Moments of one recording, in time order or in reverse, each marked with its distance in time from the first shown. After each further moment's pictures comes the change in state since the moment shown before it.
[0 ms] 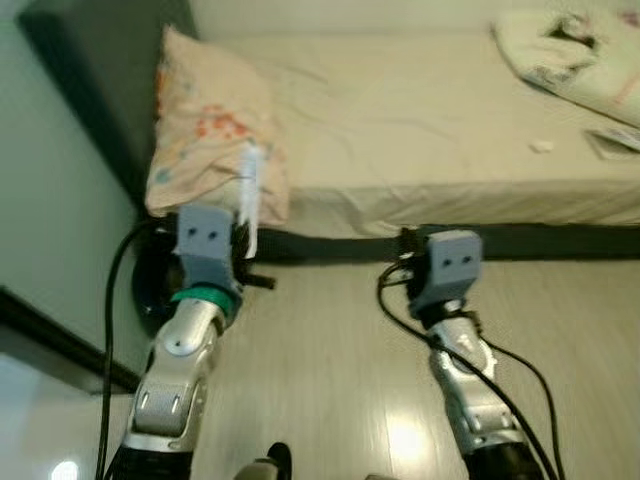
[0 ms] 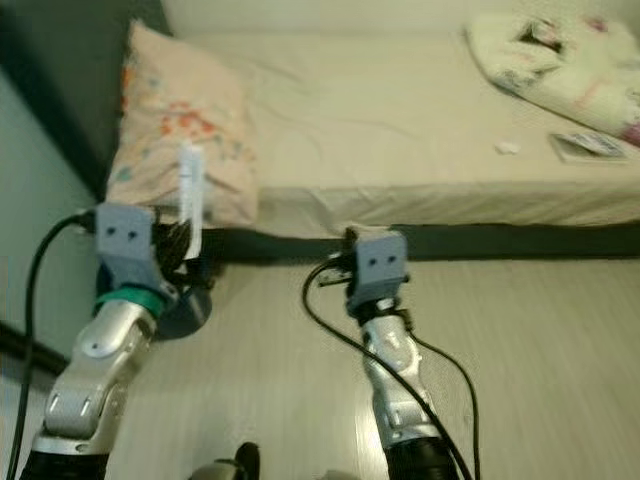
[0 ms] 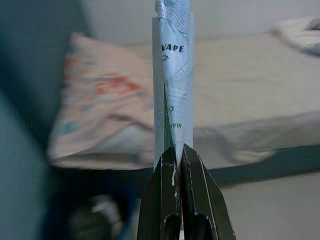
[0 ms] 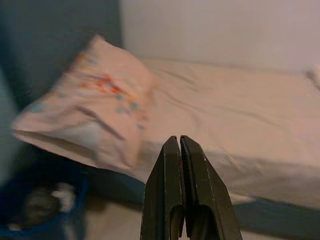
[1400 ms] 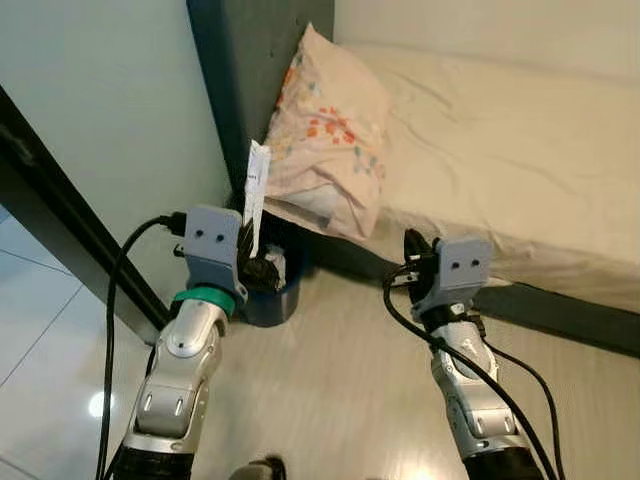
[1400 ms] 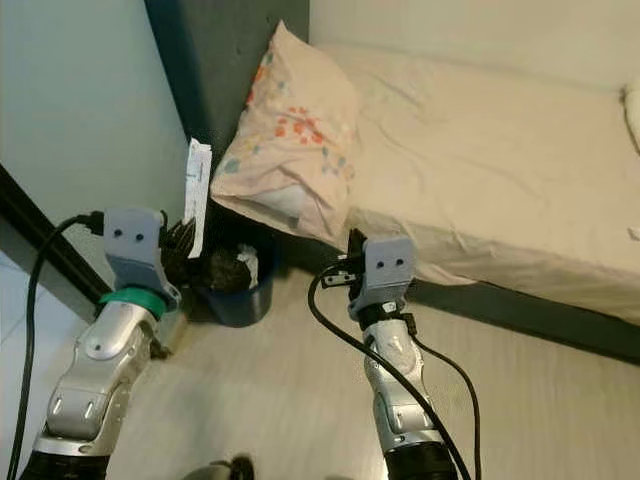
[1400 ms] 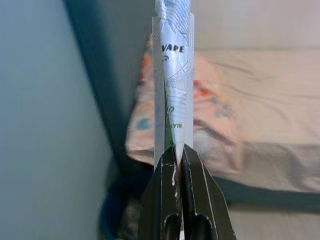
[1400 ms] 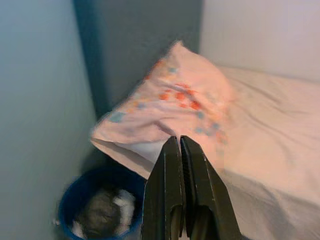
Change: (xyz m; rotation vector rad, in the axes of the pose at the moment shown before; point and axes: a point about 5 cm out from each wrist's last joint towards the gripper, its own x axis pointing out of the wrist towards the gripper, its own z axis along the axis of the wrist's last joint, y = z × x) left arm 0.000 -0.003 0.000 0.038 -0.021 -0.015; right arm -0.003 0.003 -0.002 0.032 0.005 0.001
